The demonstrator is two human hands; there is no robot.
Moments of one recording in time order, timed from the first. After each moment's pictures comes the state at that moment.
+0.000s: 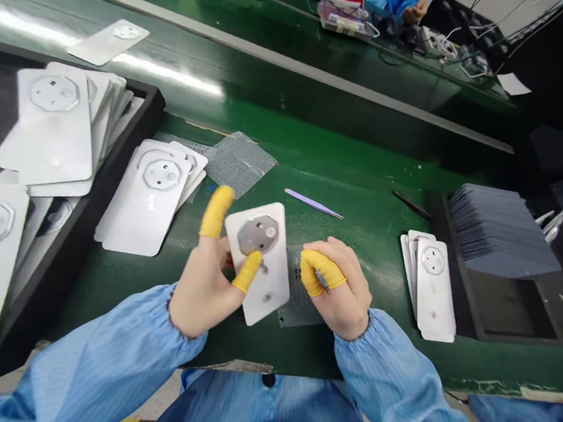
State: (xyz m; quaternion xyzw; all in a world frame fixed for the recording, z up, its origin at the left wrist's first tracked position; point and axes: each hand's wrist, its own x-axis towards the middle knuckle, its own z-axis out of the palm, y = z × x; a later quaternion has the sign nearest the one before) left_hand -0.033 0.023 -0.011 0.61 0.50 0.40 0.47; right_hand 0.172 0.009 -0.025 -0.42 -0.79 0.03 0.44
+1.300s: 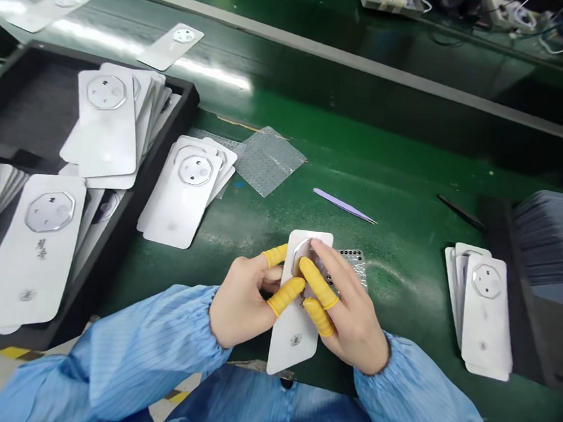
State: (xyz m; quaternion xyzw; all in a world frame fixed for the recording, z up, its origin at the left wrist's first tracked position) left_hand -0.018 0.014 -0.003 0.61 0.48 0.35 0.53; right_hand 0.163 0.001 -0.023 -0.36 -0.87 0.14 0.31
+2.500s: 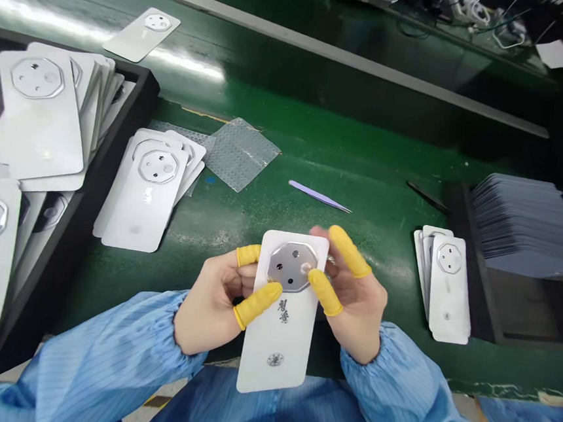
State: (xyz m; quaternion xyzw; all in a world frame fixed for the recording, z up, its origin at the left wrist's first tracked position) left_hand -0.017 0.008 0.001 0.38 0.36 0.39 0.76; right_hand 0.158 -0.008 -0.021 -0.48 -0.57 0.37 0.56
